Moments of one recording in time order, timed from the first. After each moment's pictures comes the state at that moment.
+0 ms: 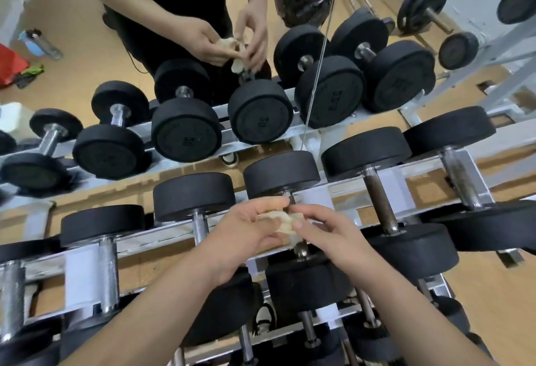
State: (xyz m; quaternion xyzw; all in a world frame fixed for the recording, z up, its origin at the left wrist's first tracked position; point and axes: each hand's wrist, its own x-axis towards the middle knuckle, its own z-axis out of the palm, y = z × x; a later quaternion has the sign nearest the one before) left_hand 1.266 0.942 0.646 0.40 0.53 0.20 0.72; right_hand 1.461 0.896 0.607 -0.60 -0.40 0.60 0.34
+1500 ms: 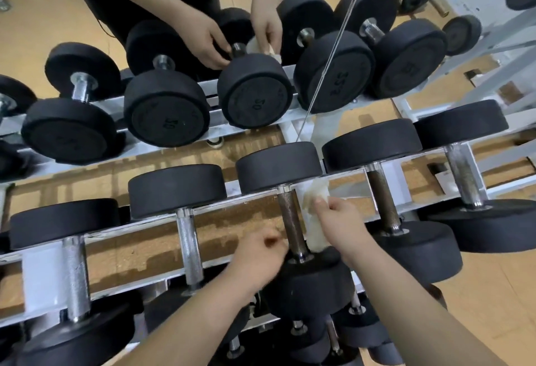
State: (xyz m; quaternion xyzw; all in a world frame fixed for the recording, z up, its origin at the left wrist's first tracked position) left_hand 1.289 0.928 0.557 0.46 0.64 0.08 0.61; right_hand 1.462 0.942 0.564 -0.77 -0.30 0.49 0.26
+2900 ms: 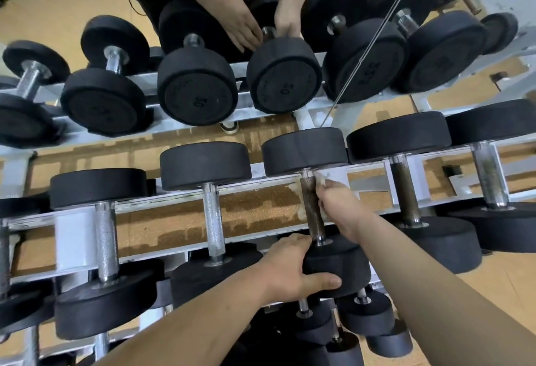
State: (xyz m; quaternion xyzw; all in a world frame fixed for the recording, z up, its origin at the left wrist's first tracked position) left_hand 1.276 0.899 0.549 0.69 0.46 -0.09 0.56; right_hand 1.437 0.966 0.545 -0.75 -0.29 0.57 0.17
